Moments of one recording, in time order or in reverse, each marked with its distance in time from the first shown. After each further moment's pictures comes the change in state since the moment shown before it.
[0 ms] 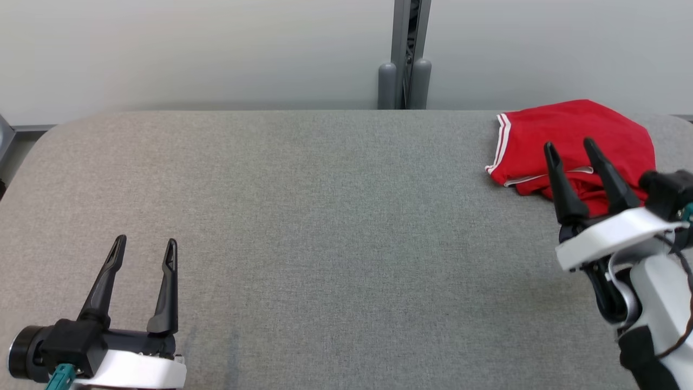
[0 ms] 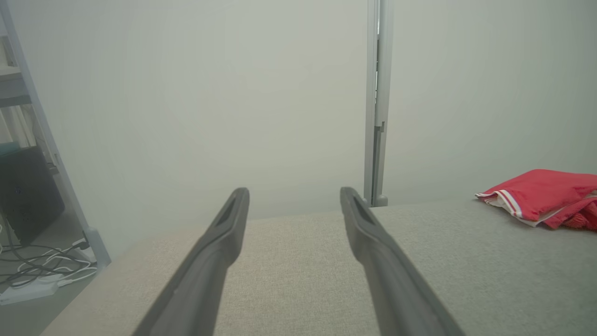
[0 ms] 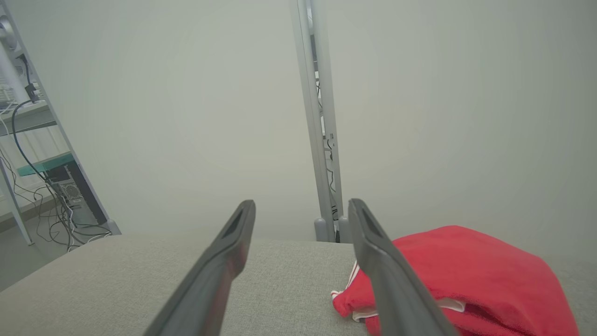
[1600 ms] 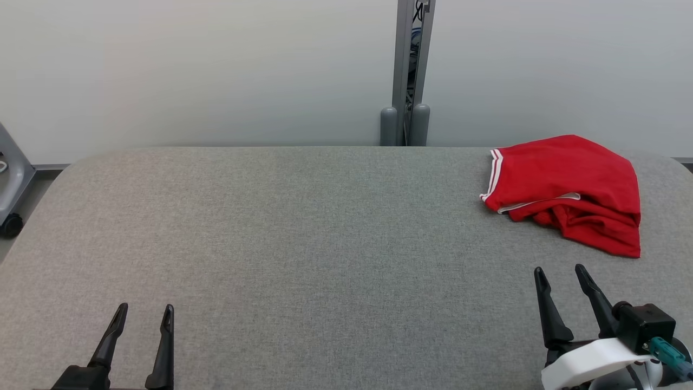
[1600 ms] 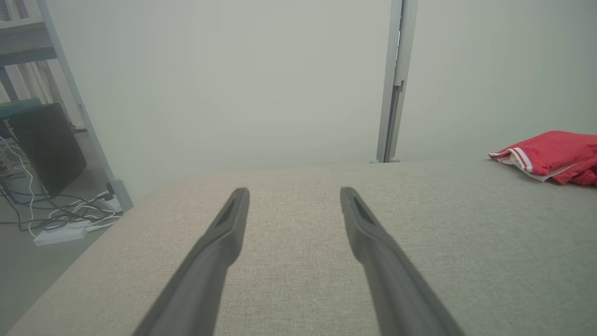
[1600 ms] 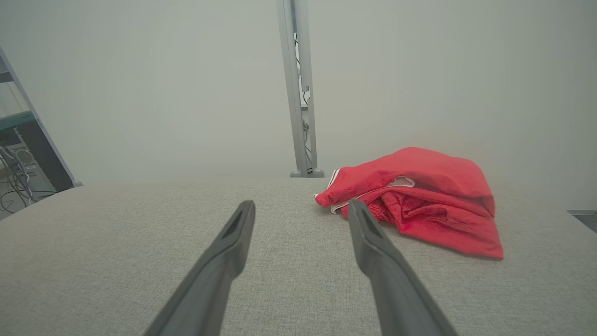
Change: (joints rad) left arm 0.119 0.008 0.016 0.125 -0.011 0.007 0.000; right arm 0.480 0.241 -0.309 -0.251 -0.401 0.000 0.053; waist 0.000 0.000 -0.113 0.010
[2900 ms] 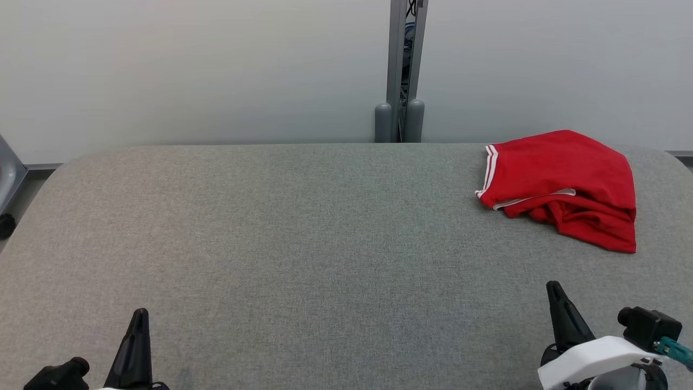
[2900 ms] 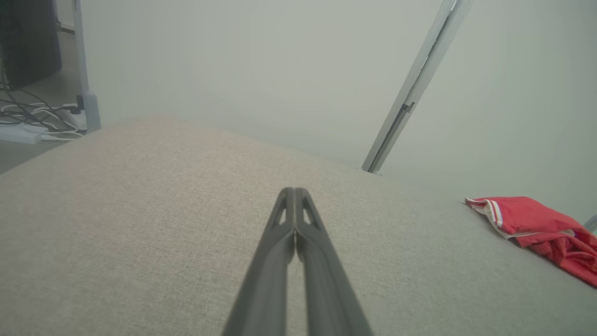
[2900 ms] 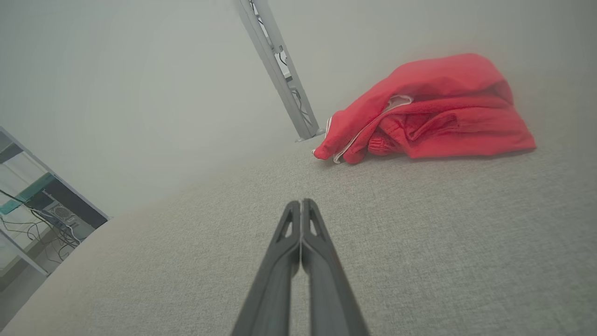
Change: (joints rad) left arm -0.024 -0.025 0.000 0.058 -0.307 -0.004 0.074; right arm -0.018 0.014 0.019 0.097 0.296 0.000 0.071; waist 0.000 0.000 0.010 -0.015
